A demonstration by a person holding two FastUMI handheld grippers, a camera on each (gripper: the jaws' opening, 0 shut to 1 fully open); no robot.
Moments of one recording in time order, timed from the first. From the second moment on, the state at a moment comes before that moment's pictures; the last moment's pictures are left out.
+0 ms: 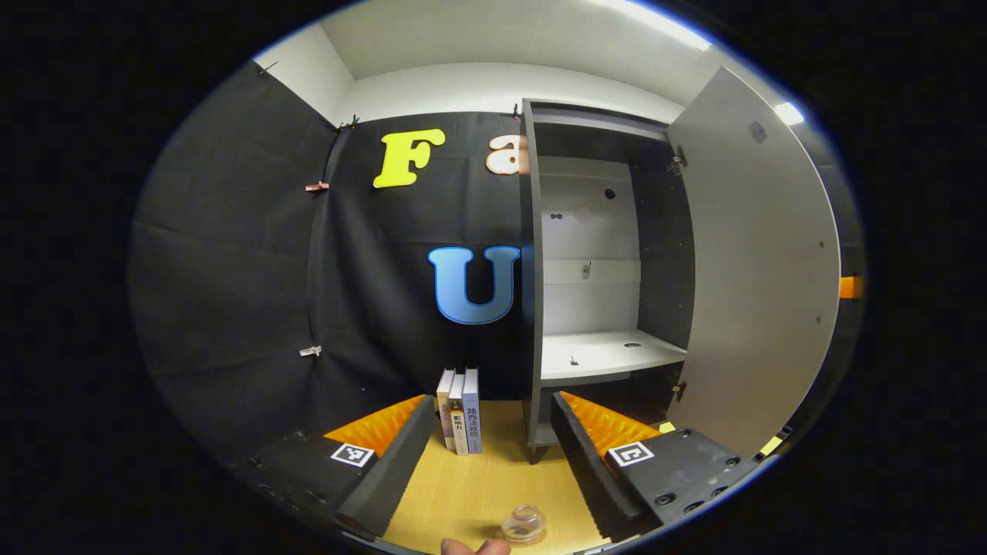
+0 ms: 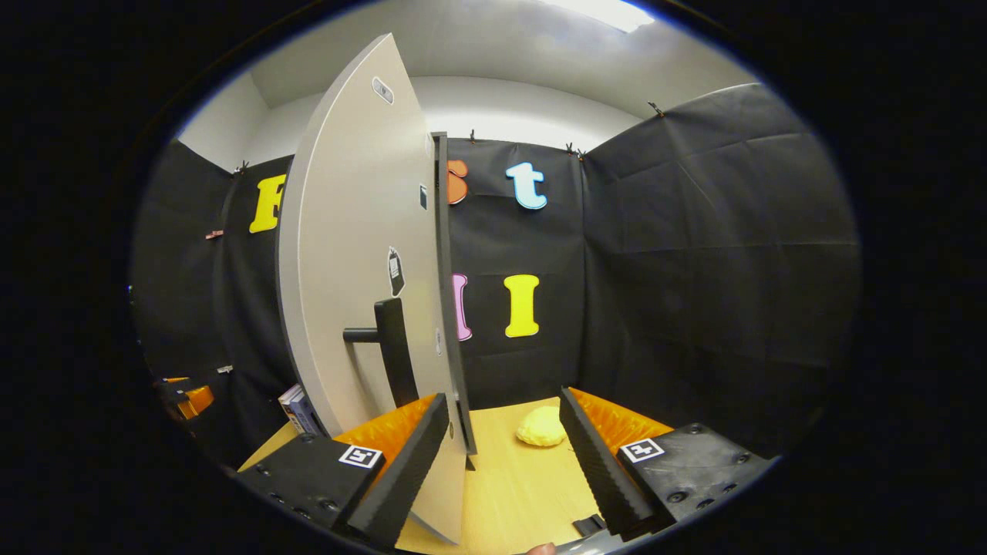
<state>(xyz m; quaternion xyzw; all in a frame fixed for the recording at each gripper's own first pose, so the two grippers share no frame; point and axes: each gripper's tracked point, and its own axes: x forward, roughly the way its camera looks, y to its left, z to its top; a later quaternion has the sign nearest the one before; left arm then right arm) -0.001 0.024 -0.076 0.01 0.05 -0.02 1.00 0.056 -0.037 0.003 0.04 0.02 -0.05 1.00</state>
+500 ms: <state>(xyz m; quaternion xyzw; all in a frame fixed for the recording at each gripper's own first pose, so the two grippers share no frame) -0.014 0.032 -0.072 0.02 0.05 -0.02 1.00 0.071 0.048 -0.005 0.08 0.03 0.02 1.00</state>
